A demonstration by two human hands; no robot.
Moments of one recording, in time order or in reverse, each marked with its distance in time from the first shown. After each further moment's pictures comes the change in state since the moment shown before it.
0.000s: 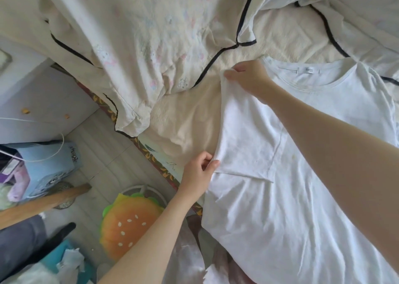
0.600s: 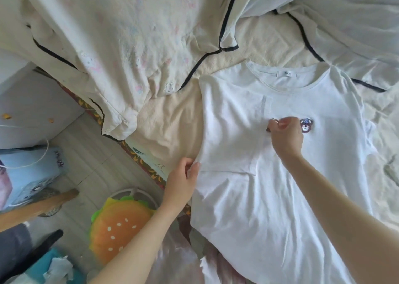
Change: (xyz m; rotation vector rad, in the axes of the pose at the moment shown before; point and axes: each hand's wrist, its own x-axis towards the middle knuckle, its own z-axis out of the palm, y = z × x) left_hand -0.017 -0.006 -0.001 0.048 0.044 -0.066; right_hand -0.103 0.108 -0.020 0.091 0.467 0.413
